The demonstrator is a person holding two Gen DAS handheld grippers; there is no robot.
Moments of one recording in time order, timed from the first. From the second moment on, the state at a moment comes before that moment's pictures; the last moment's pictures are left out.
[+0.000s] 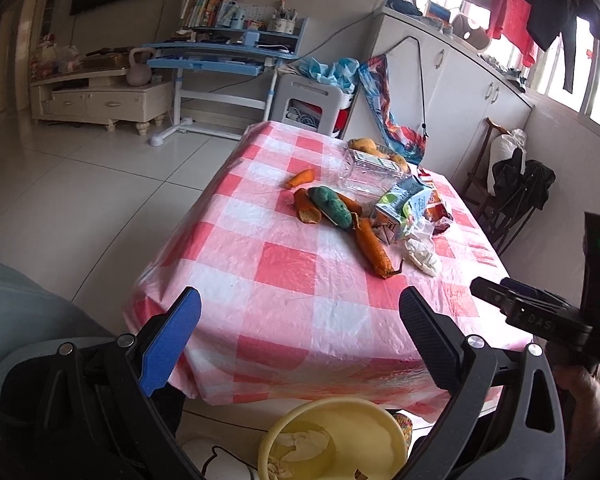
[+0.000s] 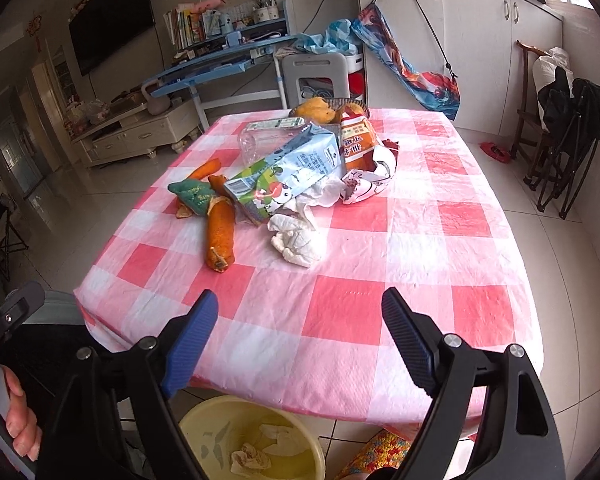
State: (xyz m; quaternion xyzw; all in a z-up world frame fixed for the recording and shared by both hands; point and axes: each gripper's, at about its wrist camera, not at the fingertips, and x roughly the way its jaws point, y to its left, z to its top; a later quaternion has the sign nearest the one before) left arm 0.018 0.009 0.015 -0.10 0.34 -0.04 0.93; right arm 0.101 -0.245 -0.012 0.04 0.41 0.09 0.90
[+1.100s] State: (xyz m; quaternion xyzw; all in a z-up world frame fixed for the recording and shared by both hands) left arm 0.107 -0.034 -0.028 -0.08 0.42 -0.11 0.90; right arm 0.123 -0.216 -0.031 0.05 0.46 0.20 0.86
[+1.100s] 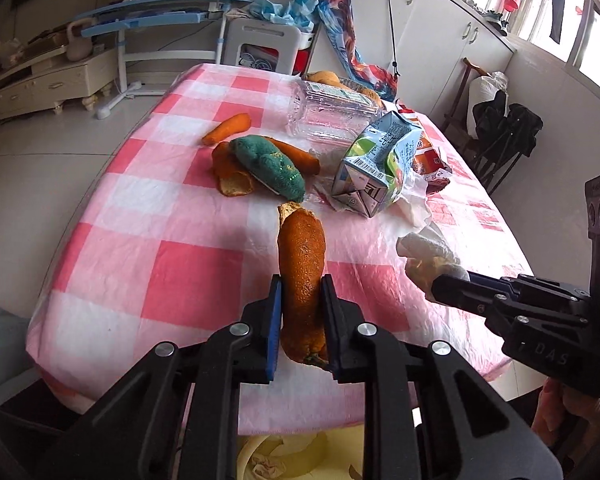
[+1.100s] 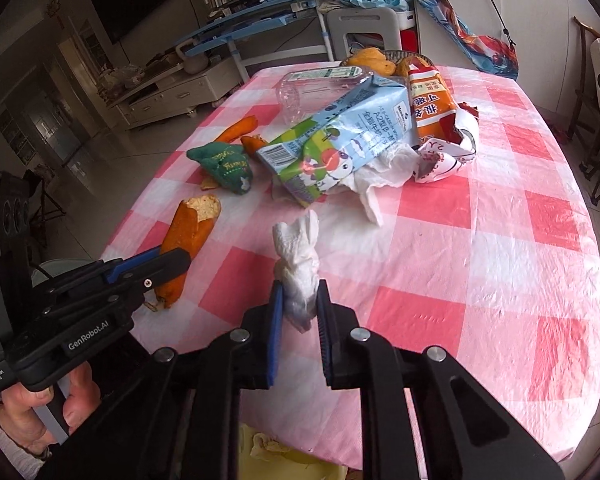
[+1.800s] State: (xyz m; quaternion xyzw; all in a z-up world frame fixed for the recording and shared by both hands) left arm -0.017 -0.046 -0.047 0.02 0.52 -0.18 0.84; right arm 0.024 -0.229 -0.009 0.09 0.38 0.14 0.91
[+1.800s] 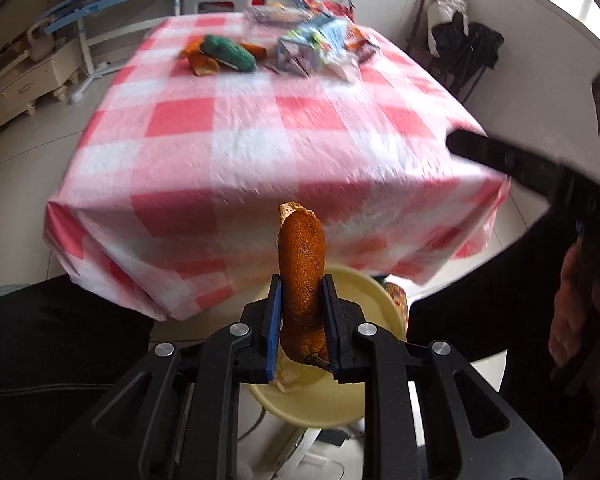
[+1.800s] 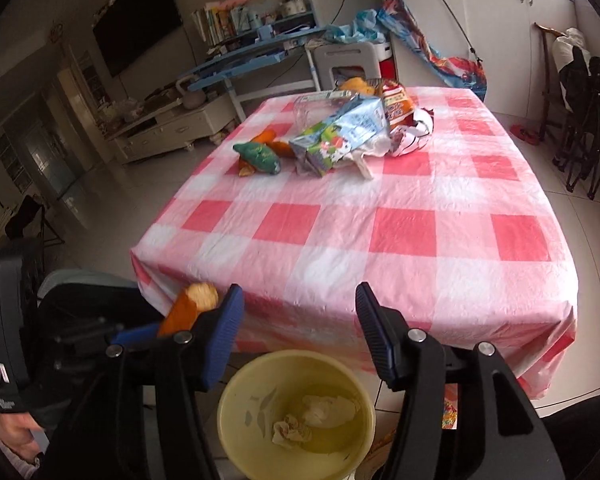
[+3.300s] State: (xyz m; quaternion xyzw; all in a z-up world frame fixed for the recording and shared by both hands) left arm -0.029 0.021 0.007 -0.07 0.33 -0.02 0.94; right arm 0.008 -0.213 -0.001 0.00 0.32 0.09 0.94
